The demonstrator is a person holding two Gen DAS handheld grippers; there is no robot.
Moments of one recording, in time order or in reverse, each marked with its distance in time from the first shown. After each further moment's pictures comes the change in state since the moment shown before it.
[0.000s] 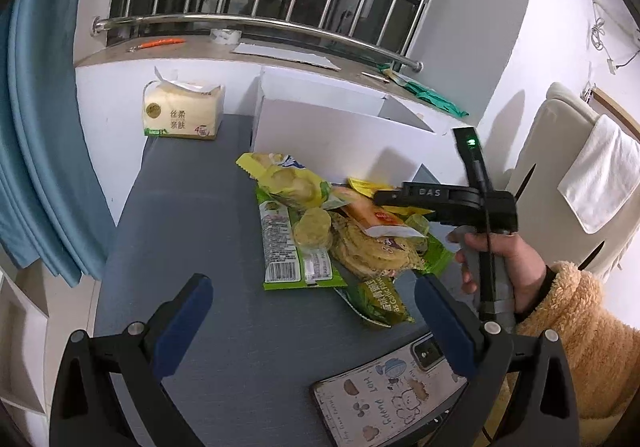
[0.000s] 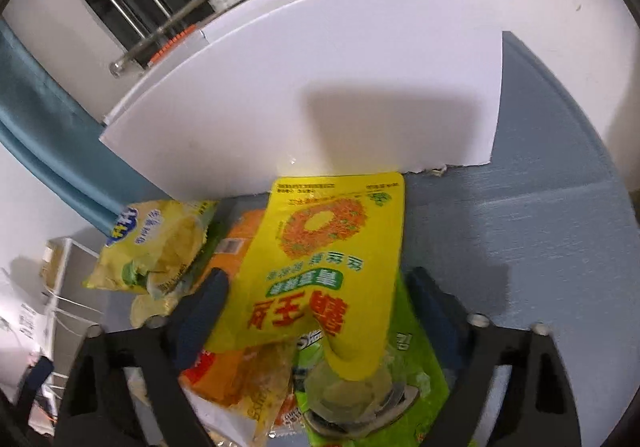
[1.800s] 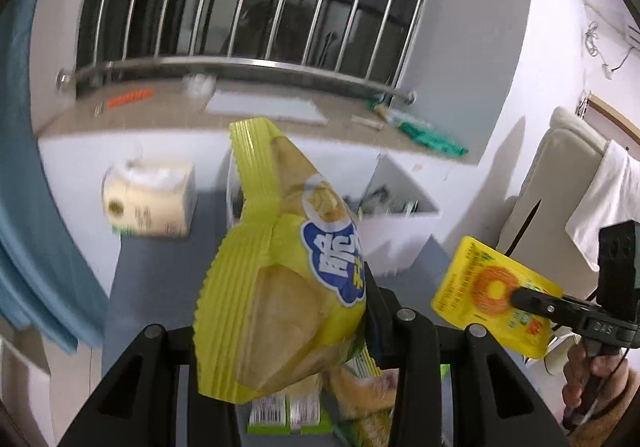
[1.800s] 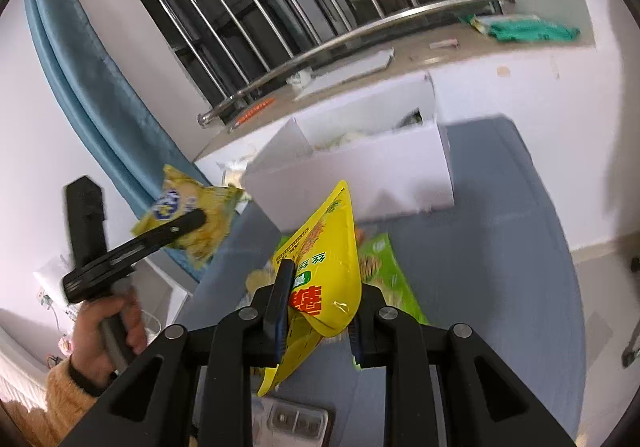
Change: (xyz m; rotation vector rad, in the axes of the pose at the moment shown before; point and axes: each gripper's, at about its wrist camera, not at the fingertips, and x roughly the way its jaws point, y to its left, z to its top) left arm 0.051 -0.017 0.129 0.073 -0.106 -0.022; right arm -0.161 0.010 -0.034 -0.131 -0.264 0.177
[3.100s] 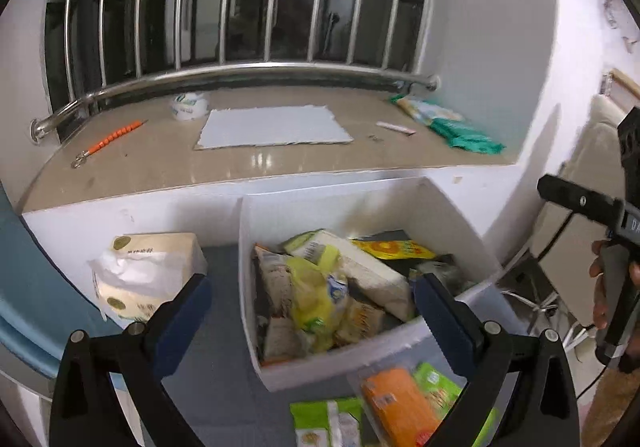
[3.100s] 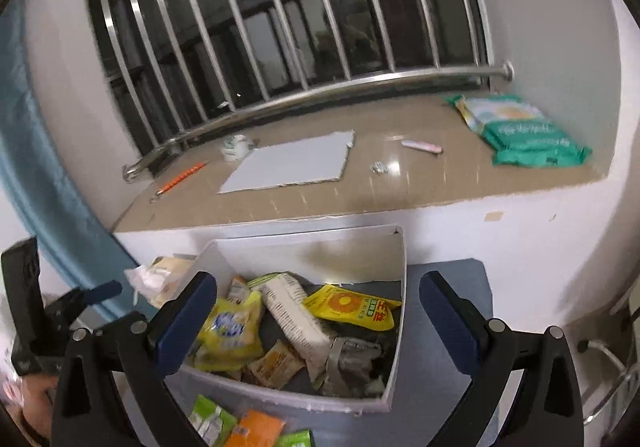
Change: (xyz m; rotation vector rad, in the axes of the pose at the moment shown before) left arm 0.075 0.007 0.086 0.098 0.080 0.069; right arm 0.065 -0.013 0.170 -0.088 -0.088 -0.234
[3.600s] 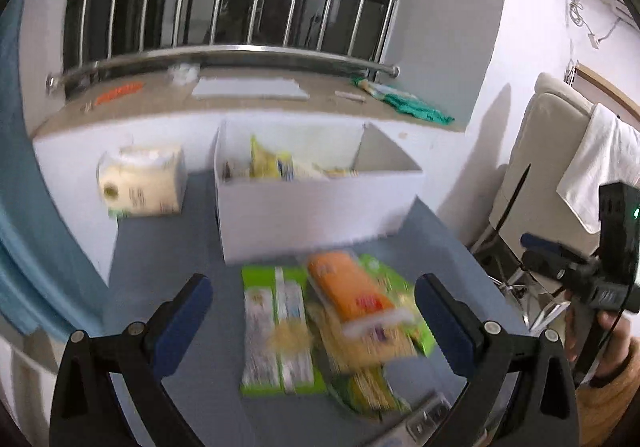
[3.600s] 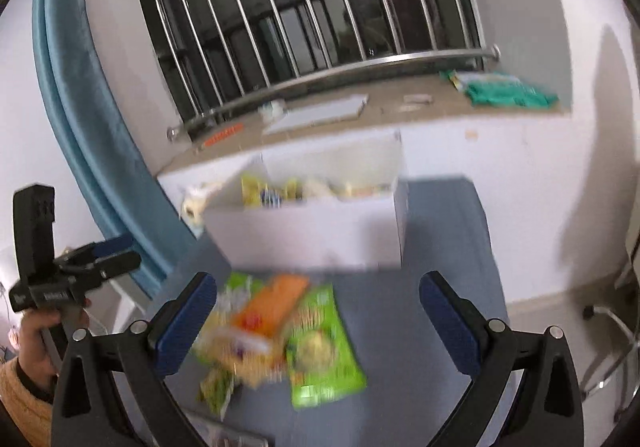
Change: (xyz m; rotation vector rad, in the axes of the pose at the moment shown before) left arm -0.087 -0.030 -0.141 -0.044 0.011 -0.088; right arm -0.099 0.009 -0.171 0.005 0.041 0.037
